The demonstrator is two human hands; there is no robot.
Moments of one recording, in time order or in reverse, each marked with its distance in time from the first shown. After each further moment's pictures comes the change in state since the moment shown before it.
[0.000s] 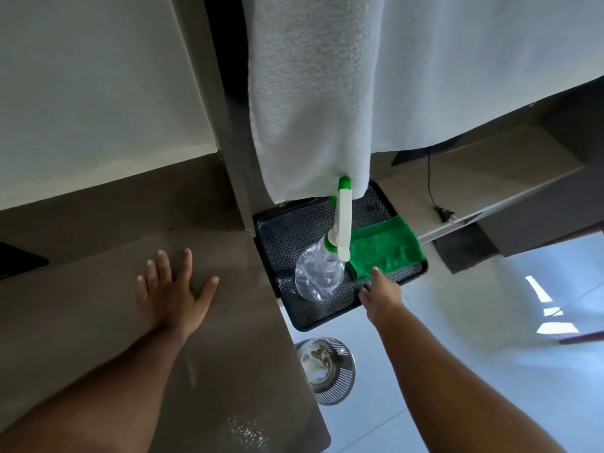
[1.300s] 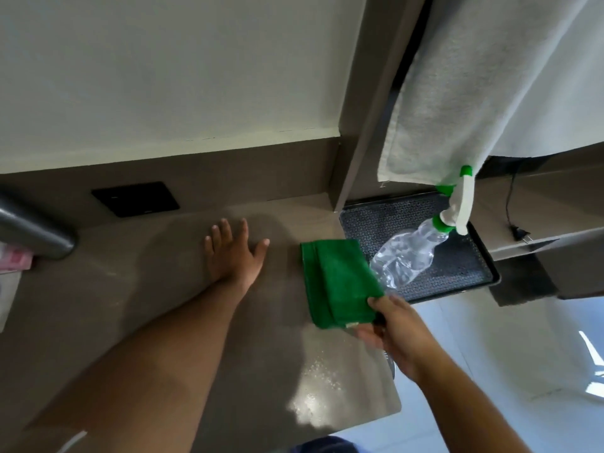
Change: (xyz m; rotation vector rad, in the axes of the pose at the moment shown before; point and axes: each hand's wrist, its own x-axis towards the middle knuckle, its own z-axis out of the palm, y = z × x) left_hand -0.003 -0.072 -0.023 -0.134 -0.013 -0.074; right_hand -0.208 0.067 -0.004 -0.412 -0.647 -0.067
